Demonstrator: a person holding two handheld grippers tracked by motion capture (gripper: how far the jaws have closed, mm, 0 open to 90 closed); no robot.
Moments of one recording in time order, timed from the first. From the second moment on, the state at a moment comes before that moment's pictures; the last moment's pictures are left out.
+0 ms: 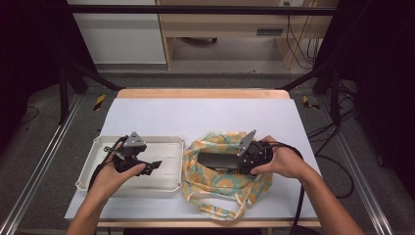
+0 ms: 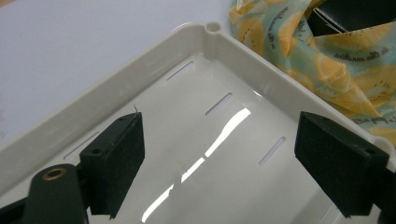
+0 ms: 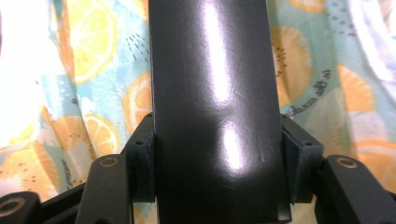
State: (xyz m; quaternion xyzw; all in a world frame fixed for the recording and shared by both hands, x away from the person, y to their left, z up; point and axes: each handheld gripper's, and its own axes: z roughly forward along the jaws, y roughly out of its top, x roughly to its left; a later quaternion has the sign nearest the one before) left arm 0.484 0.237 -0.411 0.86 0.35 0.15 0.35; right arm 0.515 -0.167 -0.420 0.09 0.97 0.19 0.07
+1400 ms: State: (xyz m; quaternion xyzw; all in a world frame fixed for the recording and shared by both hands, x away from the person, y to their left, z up) left arm 0.486 0.239 -0.411 0.87 0.33 0.15 0.35; right arm 0.496 -0.200 -0.370 0.12 0.94 0.28 0.11
